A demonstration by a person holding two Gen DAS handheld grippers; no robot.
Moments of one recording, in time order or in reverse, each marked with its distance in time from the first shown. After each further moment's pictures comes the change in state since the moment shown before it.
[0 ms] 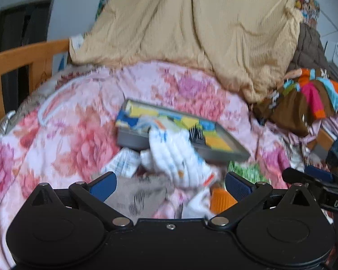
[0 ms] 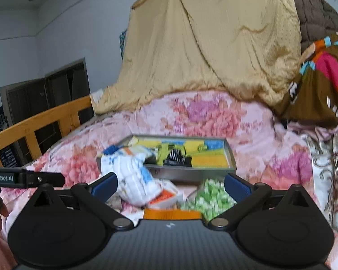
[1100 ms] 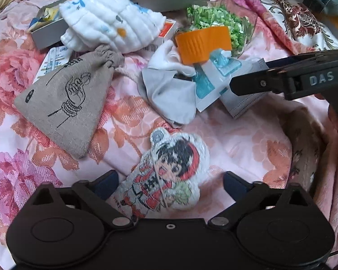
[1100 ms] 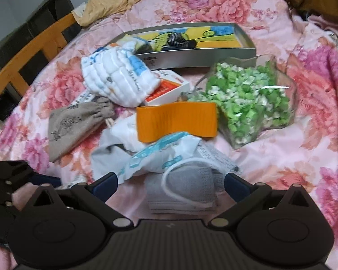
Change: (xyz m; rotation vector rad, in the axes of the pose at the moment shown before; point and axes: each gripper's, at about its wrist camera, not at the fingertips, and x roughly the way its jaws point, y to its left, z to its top) left arm 0.084 -0.018 -0.063 0.417 0.659 -0.132; right arm 0.075 -0.013 -0.046 0.141 0.543 0.098
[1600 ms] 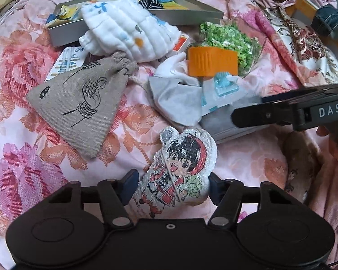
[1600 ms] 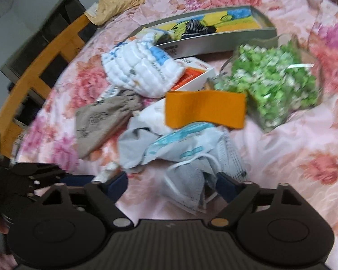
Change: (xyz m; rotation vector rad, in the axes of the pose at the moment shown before) left arm -0.016 0.009 -0.003 -0.097 -0.070 -0.026; right arm 0.003 -0.001 -0.001 0.083 0.059 0.177
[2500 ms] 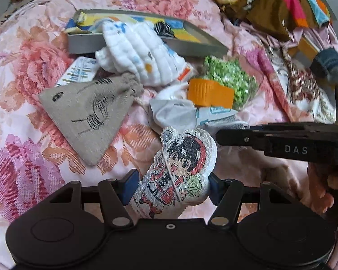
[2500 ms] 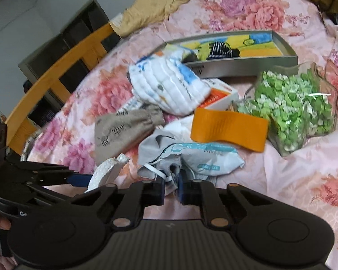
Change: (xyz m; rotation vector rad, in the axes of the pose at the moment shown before) left arm -0.024 0.007 -0.003 -0.160 -0.144 -0.051; right arm -0.006 0.021 -0.002 -0.121 -0.124 0.023
